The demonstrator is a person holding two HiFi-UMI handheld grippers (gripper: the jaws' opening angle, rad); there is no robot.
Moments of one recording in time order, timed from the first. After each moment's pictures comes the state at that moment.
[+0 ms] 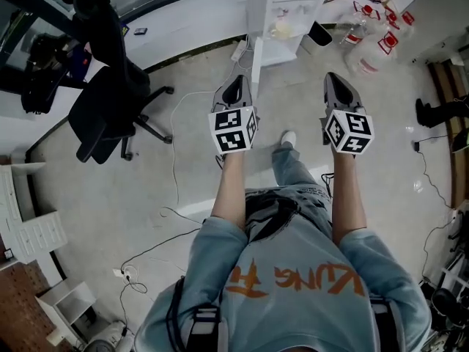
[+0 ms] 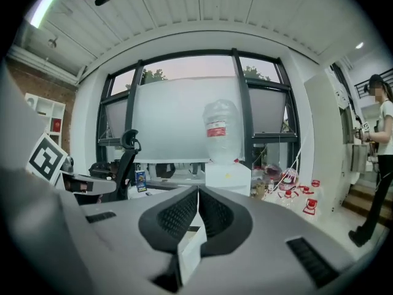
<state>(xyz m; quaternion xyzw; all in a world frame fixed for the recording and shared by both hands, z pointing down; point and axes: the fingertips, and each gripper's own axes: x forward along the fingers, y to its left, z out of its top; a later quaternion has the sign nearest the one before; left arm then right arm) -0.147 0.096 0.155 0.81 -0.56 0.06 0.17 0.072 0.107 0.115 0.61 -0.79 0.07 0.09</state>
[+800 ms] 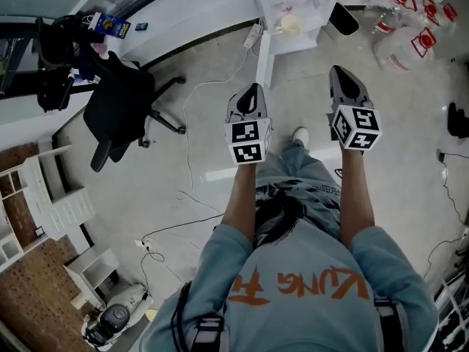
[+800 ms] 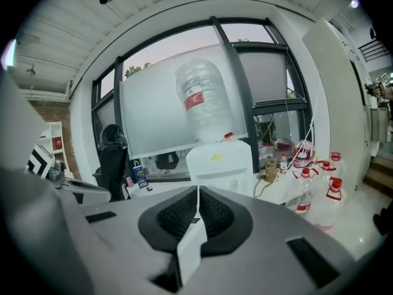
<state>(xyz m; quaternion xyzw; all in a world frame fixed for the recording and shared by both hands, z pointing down) -0.034 -0.025 0.224 0.77 -0.58 0.19 0.19 0.162 -0.066 0.206 0.55 -0.81 0.18 0.09</state>
